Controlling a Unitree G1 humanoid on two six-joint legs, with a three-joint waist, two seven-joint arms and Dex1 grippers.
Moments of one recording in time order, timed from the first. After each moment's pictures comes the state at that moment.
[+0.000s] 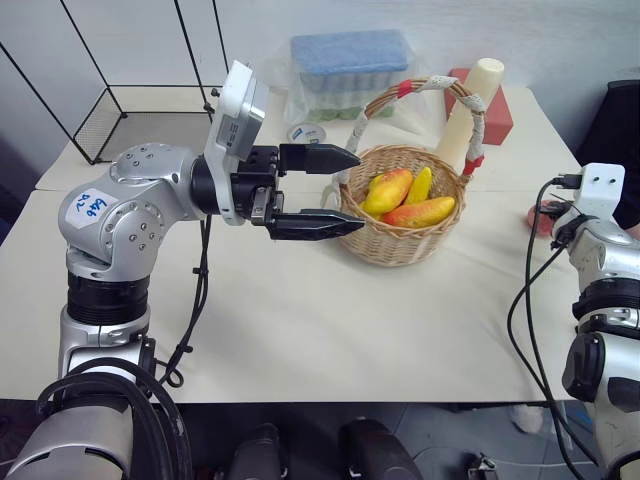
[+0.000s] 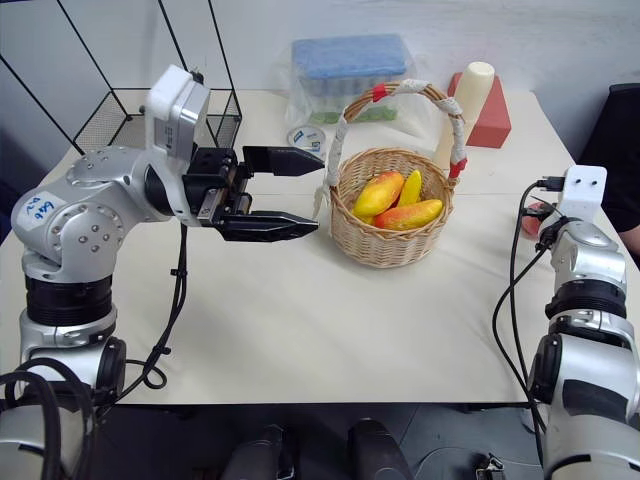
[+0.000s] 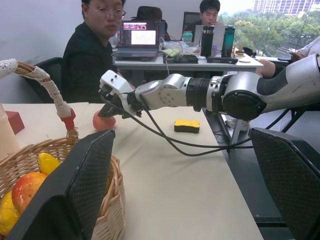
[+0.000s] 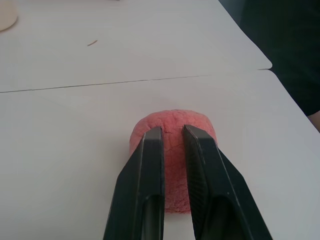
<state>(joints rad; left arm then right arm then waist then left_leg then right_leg) -0.93 0.57 0.02 -0.18 -0.75 0.83 -1.05 -0.92 -0.70 -0.29 0.98 0.13 0.32 0.18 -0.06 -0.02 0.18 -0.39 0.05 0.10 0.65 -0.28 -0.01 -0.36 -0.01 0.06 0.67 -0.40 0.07</state>
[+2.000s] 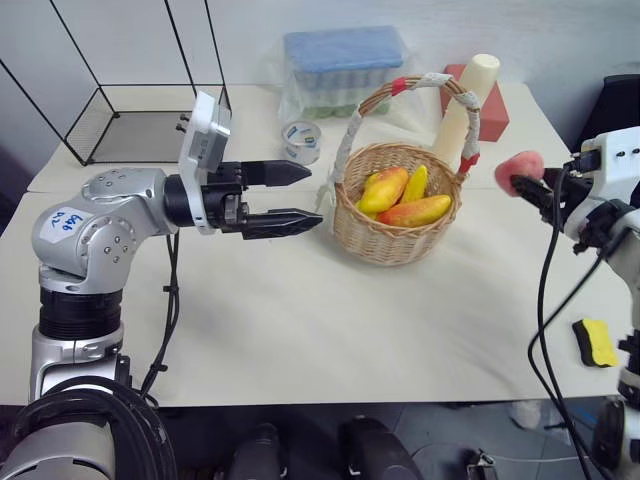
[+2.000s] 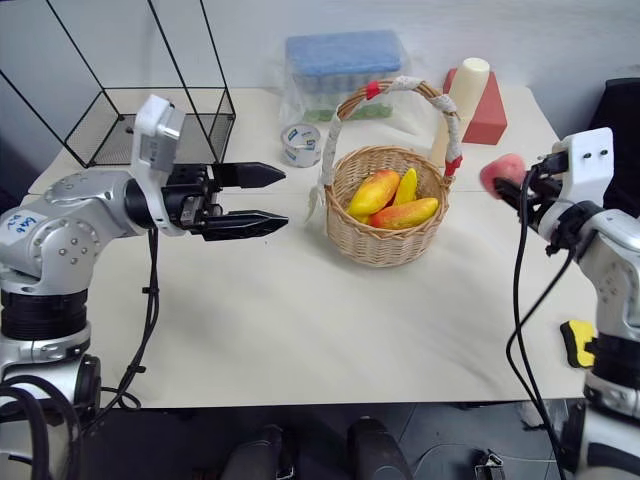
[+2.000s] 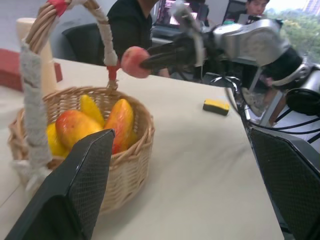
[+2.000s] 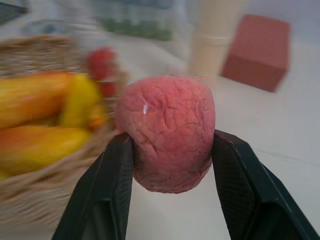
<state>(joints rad) -0.82 0.69 0.07 -0.12 -0.74 0.84 -1.01 -0.47 -0.78 -0.42 -0.29 0.61 0.98 0.50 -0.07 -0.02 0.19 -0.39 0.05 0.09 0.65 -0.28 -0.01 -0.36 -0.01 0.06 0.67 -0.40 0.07</state>
